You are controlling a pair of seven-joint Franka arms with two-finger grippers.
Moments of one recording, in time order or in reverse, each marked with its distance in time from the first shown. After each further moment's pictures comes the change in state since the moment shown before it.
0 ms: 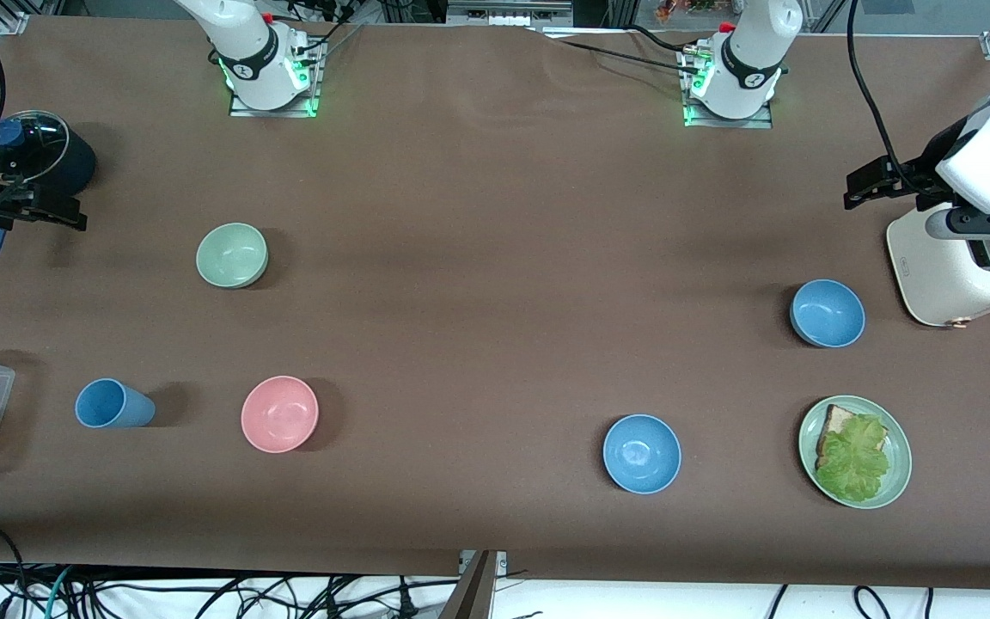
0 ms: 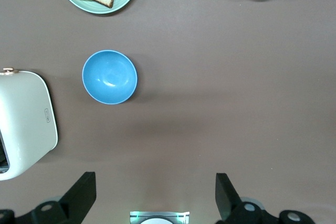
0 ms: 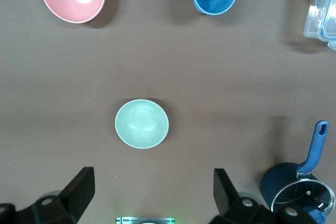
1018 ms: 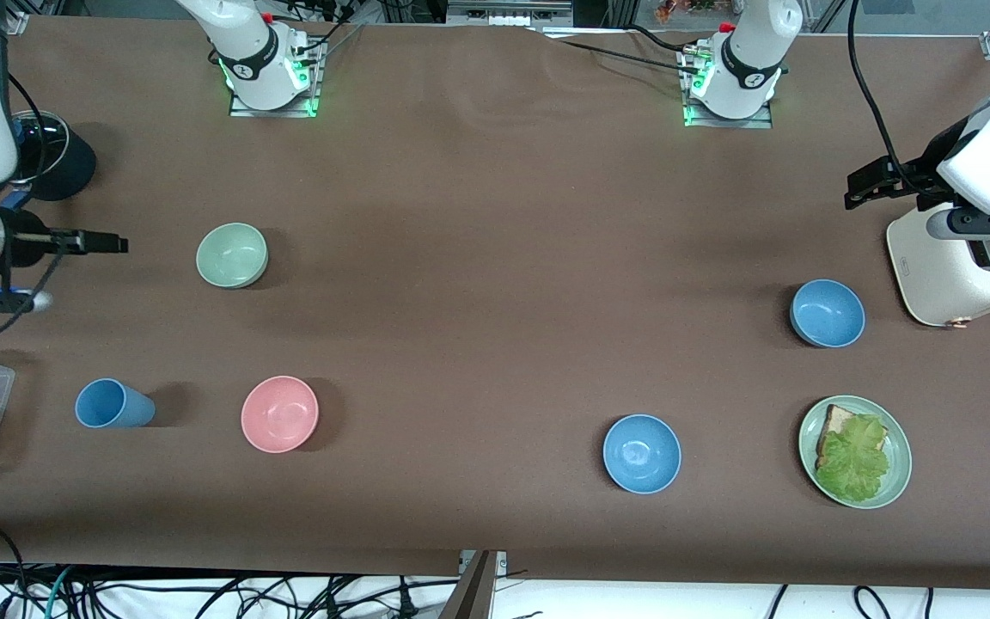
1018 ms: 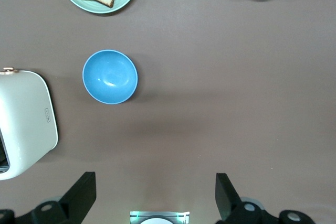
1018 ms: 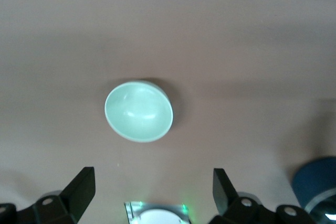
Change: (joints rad) left arm 0.000 0.000 0.002 -0.001 0.000 0.000 0.000; right arm -0.092 0.149 -0.005 -0.157 0.094 0.096 -0.055
